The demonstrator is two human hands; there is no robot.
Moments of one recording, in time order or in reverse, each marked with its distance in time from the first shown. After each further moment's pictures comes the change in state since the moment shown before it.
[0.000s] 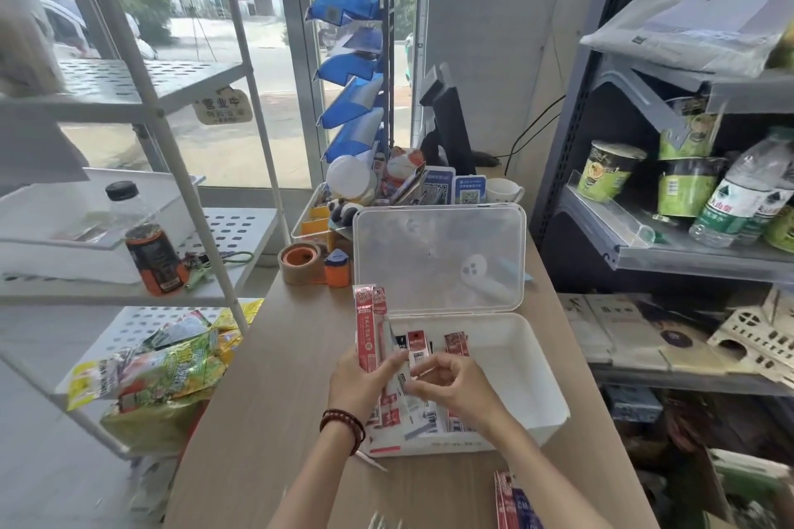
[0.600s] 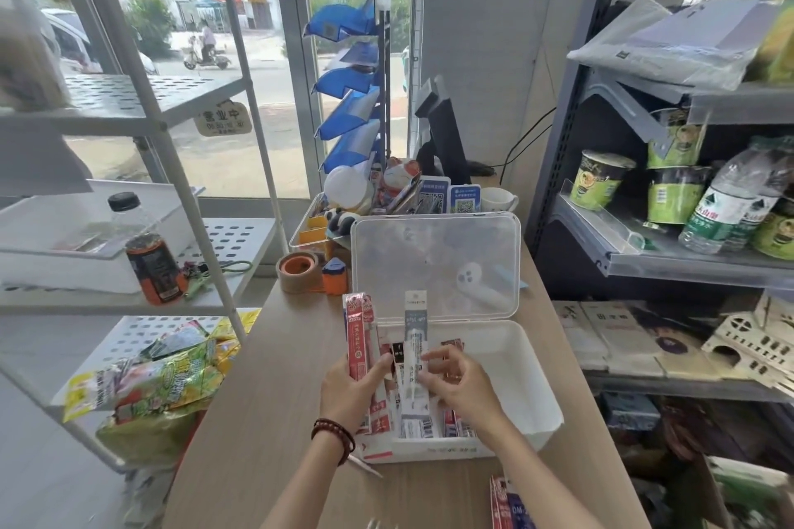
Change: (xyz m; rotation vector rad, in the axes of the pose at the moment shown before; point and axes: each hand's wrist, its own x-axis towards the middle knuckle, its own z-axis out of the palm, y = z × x) left_hand -0.003 -0.006 -0.003 -0.067 0.027 -0.004; right_hand 0.001 0.005 -0.004 0.043 0.161 0.061
